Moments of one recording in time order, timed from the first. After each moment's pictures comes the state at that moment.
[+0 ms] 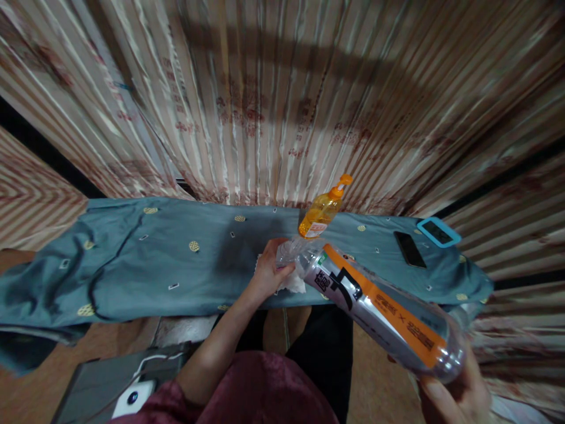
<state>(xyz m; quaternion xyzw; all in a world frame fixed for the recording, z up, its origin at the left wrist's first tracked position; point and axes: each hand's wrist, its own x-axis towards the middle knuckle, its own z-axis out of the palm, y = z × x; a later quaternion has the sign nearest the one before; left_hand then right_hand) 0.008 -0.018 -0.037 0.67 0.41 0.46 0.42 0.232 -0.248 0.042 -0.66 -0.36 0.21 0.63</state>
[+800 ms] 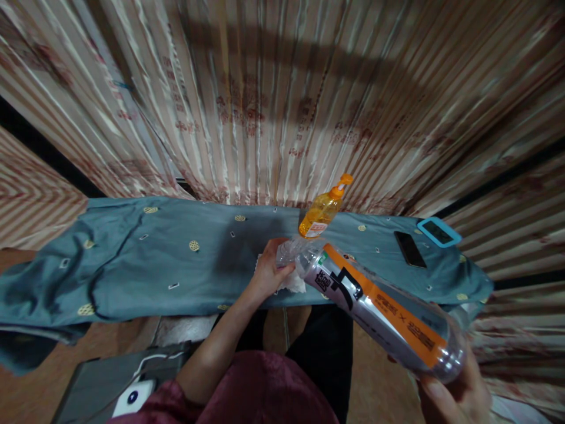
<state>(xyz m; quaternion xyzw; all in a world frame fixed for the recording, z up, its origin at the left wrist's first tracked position) 0.006 -0.018 -0.035 0.67 0.42 0.45 0.41 0.217 -0.240 0.057 -0.66 -0.30 0.22 0.66</state>
